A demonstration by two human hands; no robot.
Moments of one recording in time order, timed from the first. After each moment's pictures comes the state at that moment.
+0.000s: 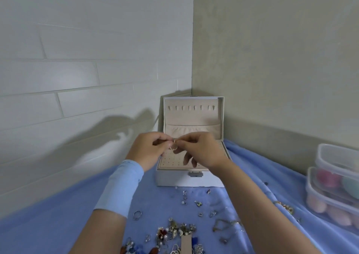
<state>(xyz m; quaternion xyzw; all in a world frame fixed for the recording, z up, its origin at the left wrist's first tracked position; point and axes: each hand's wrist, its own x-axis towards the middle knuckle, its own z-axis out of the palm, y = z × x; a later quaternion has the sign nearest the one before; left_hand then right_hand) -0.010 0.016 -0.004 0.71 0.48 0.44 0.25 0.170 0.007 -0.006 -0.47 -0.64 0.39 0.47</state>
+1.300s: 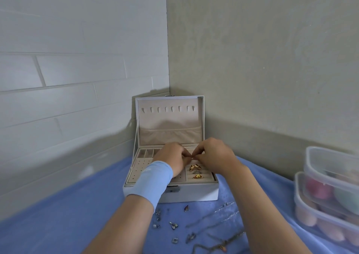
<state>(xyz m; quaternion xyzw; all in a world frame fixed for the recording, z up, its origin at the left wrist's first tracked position) 0.118 0.099 -0.042 0.82 0.53 0.19 0.13 0.275 0.067 -0.031 -0.68 -0.70 0.09 0.22</state>
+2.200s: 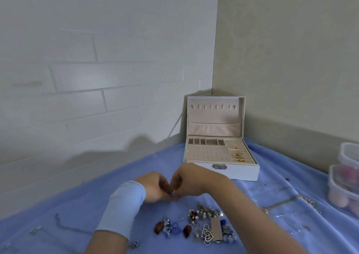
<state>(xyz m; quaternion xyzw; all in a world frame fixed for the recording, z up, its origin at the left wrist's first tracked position) -0.081 -0.038 -0.048 0.73 0.64 0.02 0.25 0.086 -0.026 -0.042 -0.48 -0.85 0.21 0.06</state>
